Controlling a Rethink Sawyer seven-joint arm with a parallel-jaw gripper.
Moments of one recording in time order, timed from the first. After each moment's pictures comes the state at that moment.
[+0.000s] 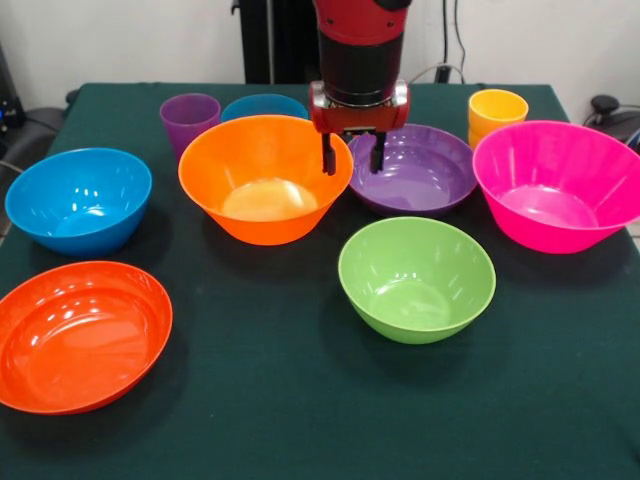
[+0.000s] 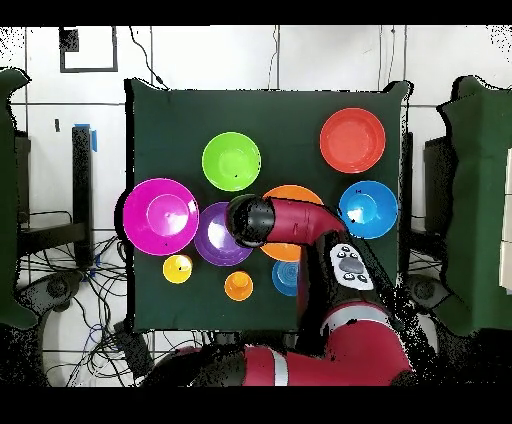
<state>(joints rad) -0.31 -0.54 0.09 1.71 -0.15 0.50 1.62</state>
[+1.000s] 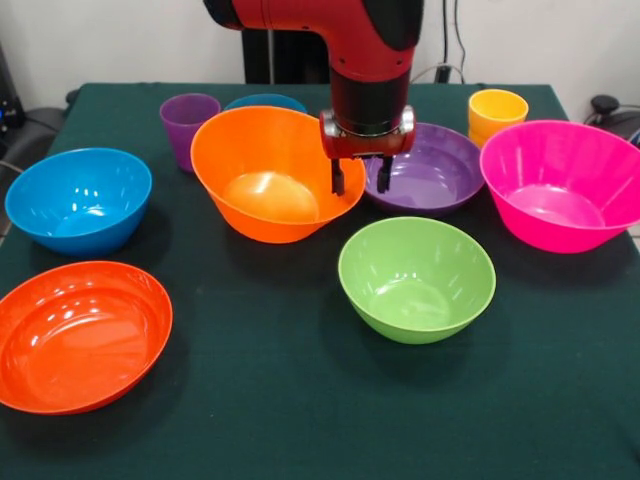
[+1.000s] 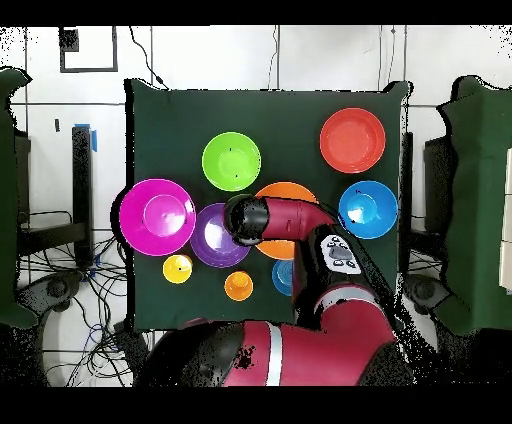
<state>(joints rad) -0.29 -0.45 0.10 1.66 -0.16 0.49 1.62</state>
